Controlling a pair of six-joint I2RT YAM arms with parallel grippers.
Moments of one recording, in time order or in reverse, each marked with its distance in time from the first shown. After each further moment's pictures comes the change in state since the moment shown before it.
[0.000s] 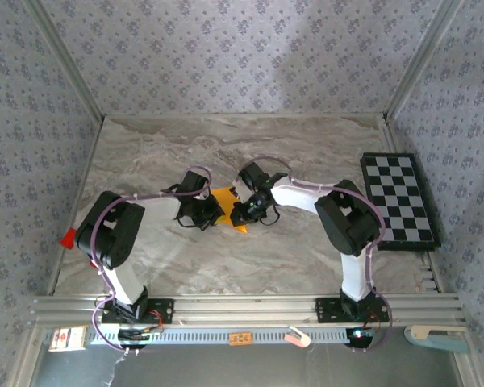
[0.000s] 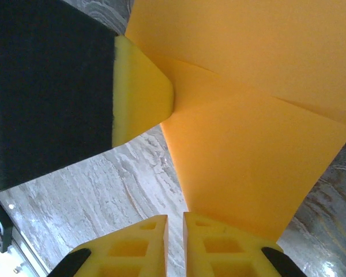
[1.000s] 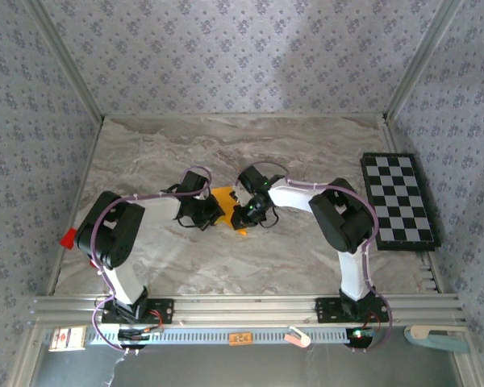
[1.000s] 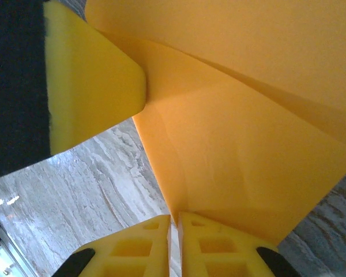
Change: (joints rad) left arm 0.000 0.000 0.000 0.000 0.000 0.000; right arm 0.005 0.044 -0.005 0.004 -0.008 -0.001
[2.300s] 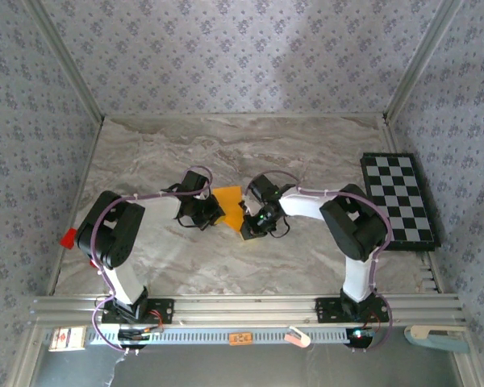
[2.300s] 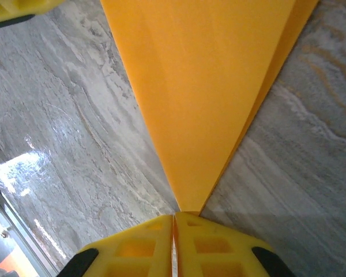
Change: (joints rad) left arm 0.000 0.002 0.010 -0.019 -0.004 0.038; right arm -0.014 -0.123 -0.193 0.040 -0.034 -0.010
